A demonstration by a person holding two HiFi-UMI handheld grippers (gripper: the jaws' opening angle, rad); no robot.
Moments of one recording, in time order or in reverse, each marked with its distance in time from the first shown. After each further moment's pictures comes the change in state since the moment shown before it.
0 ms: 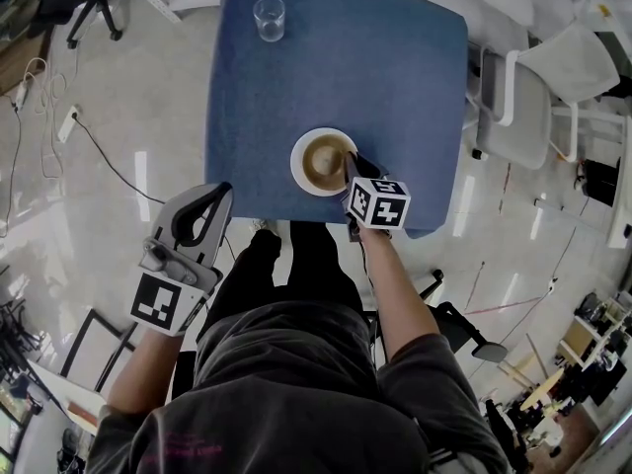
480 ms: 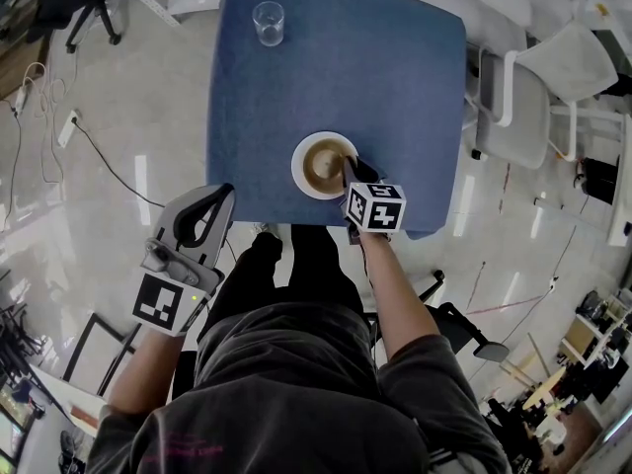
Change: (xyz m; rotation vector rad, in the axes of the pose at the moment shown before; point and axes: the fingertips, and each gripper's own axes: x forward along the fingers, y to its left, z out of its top) left arm 0.005 0.004 0.006 0.009 -0.028 -0.018; right arm 0.005 0.000 -0.006 -0.040 -0.004 -0.010
